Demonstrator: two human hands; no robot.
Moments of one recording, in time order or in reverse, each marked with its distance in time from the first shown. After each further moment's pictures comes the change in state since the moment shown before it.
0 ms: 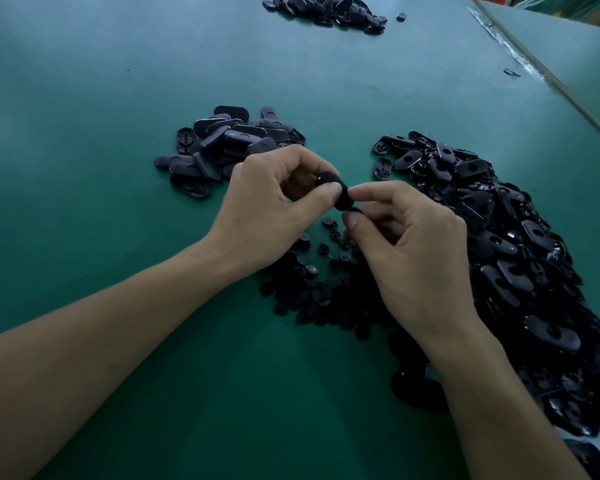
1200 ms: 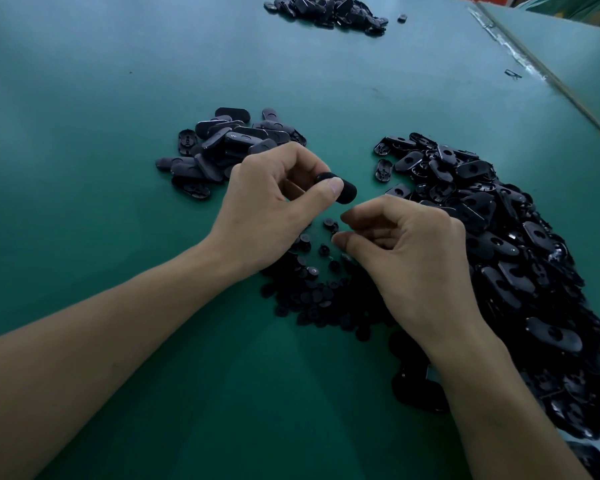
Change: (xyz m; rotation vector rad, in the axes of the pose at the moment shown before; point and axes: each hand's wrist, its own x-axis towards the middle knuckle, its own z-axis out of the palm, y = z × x) left_hand 0.000 0.002 -0.001 -0.018 0.036 -0.018; right_hand -0.001 0.000 -0.003 -0.033 -0.077 0.069
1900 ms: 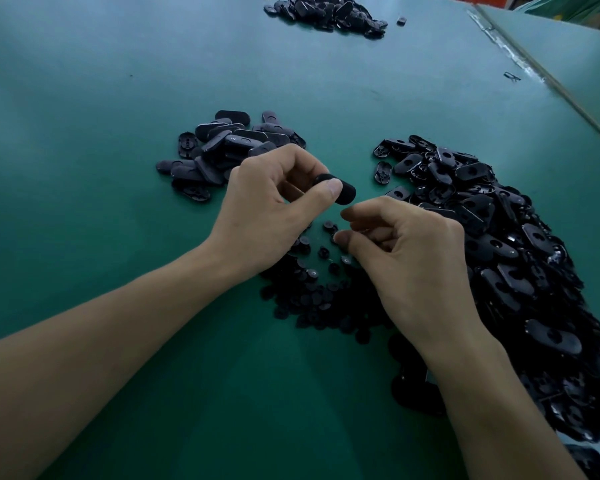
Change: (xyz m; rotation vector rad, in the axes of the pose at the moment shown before) left_hand 0.000 0.002 0.000 -0.009 0.013 0.012; right_hand 0.000 0.002 0.001 -0.092 0.026 -0.024
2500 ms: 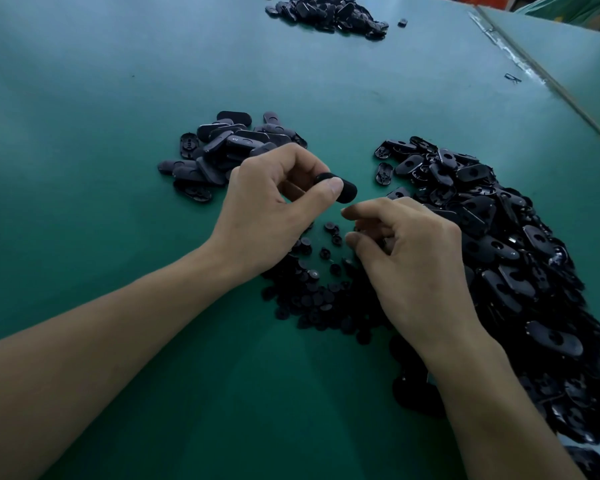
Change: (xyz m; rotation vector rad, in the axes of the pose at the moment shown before) left_hand -0.001 0.000 0.000 -0.015 0.010 0.011; right_hand 0.000 -0.003 -0.001 -0.132 -0.011 -0.035
